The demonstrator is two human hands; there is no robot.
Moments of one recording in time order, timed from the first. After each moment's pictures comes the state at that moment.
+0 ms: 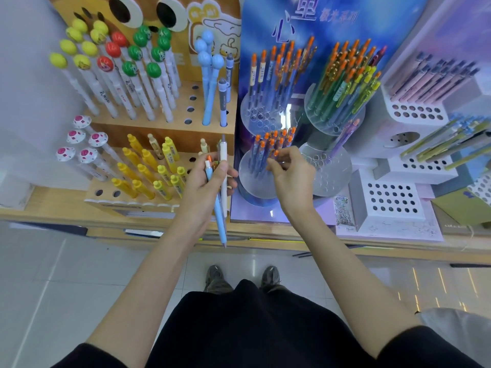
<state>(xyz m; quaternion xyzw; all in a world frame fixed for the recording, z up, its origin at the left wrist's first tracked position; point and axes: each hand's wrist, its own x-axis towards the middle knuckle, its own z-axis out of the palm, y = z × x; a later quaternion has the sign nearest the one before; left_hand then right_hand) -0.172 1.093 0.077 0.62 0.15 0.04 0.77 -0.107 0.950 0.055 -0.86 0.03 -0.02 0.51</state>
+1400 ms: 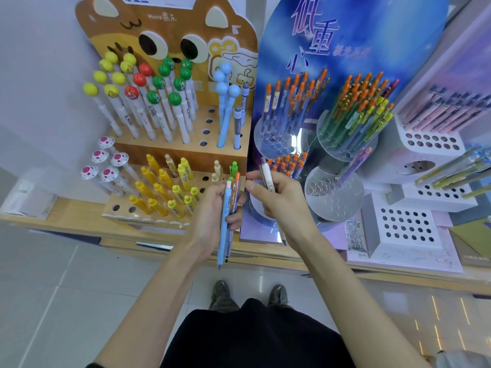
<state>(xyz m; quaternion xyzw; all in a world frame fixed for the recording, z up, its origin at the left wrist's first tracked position) -0.173 1.097 0.096 0.51 0.15 -0.10 0.84 -0.131 0.970 0.117 -0.69 -0.07 0.19 0.70</state>
